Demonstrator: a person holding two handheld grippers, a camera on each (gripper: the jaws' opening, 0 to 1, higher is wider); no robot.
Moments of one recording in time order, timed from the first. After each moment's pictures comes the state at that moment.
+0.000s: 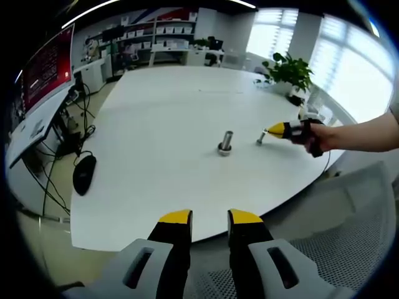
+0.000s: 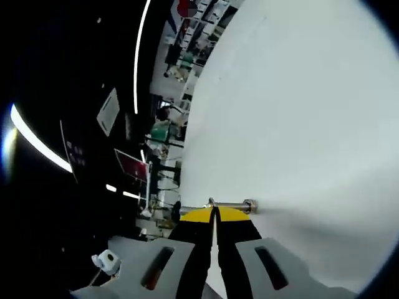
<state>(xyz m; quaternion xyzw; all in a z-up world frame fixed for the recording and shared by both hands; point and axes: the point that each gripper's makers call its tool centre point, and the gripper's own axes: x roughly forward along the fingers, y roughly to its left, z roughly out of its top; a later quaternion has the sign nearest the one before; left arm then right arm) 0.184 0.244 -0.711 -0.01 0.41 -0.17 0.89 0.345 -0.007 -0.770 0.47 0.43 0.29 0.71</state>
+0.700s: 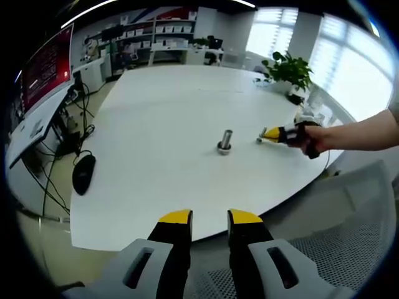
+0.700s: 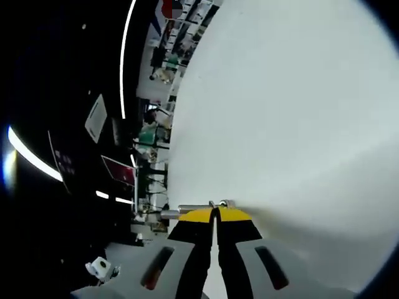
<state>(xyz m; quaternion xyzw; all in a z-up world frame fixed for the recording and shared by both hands) 0.183 0.243 -0.712 -0.01 0.42 -0.17 0.89 0.350 -0.011 -0.806 0.45 0.46 0.25 0.72</state>
